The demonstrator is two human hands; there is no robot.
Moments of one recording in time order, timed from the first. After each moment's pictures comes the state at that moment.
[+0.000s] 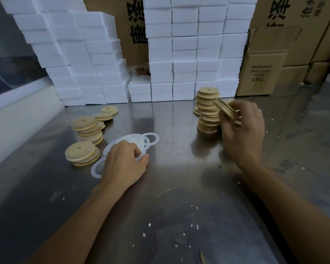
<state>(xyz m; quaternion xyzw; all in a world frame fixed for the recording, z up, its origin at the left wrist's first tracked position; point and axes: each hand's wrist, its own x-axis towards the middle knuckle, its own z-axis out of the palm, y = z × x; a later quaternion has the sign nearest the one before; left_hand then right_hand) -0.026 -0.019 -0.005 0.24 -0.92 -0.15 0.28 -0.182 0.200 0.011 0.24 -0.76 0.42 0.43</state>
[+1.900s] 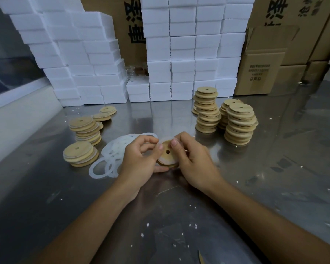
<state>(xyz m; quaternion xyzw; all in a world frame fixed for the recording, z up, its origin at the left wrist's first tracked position) -0.035 0.021 -0.002 0.17 -0.67 -0.68 0.25 -0.110 0.153 -0.013 0.40 -0.74 0.54 0.05</state>
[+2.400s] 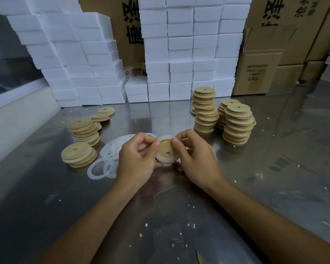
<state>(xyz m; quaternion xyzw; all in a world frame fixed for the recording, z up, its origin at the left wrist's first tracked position) -0.034 0.021 -0.004 0.13 -0.73 -0.58 0.34 -0.113 0.155 -0.013 0.34 -0.73 0.59 0.05</state>
